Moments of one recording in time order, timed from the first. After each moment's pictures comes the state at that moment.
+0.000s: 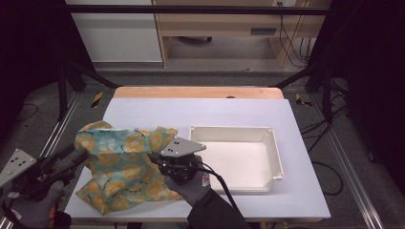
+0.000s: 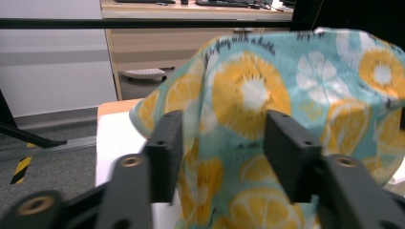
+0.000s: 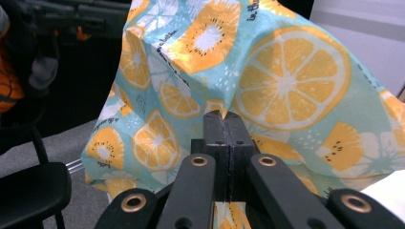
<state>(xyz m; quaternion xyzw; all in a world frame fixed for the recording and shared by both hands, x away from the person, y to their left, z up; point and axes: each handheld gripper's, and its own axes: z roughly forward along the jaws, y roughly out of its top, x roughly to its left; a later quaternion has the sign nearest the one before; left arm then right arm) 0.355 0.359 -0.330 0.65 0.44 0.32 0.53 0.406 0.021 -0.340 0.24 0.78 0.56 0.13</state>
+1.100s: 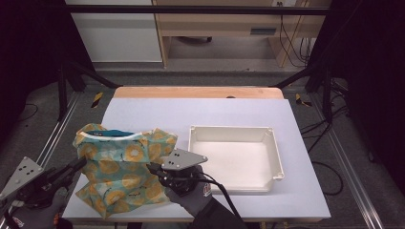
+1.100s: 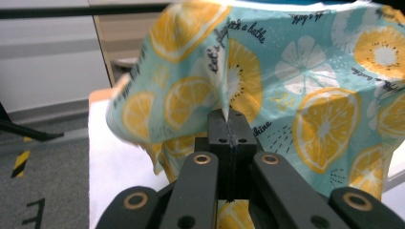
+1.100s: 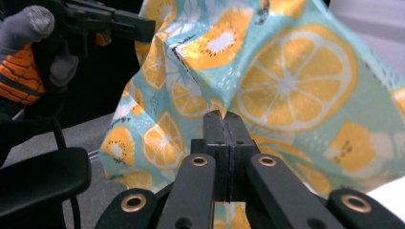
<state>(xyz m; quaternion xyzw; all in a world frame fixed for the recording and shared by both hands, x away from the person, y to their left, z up) 0.343 0.353 -0.345 0.68 0.43 0.30 0.51 0.387 0.018 -0.352 0.22 0.79 0.57 0.12</state>
